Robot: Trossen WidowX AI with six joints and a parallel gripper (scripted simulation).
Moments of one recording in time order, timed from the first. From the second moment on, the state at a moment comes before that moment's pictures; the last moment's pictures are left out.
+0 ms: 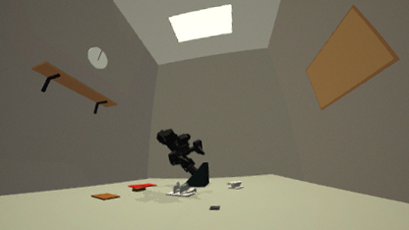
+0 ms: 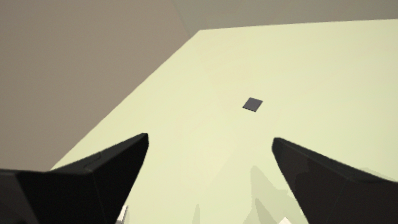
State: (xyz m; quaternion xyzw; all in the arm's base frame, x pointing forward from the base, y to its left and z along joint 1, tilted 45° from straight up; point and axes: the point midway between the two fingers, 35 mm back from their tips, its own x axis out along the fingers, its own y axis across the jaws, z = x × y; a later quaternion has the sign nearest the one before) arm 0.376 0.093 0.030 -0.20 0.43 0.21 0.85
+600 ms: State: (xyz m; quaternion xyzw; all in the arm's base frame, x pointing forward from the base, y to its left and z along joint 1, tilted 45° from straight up) arm 0.363 0.120 0.000 -0.34 0.46 0.29 0.77
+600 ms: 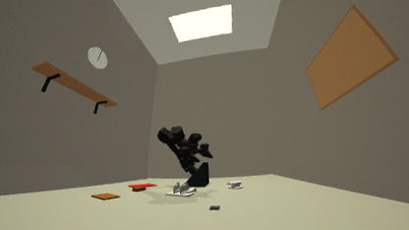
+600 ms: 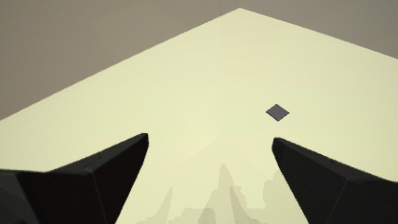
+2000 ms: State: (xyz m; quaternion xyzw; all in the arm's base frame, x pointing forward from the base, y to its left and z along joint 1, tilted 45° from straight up) arm 0.319 0.170 -0.059 -0.59 0.43 0.51 0.46
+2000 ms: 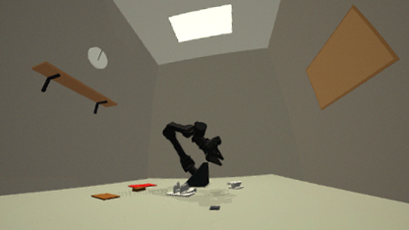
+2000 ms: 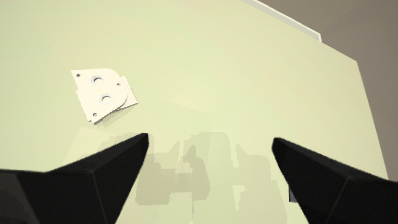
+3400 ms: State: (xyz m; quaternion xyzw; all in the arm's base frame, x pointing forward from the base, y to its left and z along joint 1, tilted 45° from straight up) arm 0.261 0.200 -0.103 -0.68 0.28 0.67 0.05
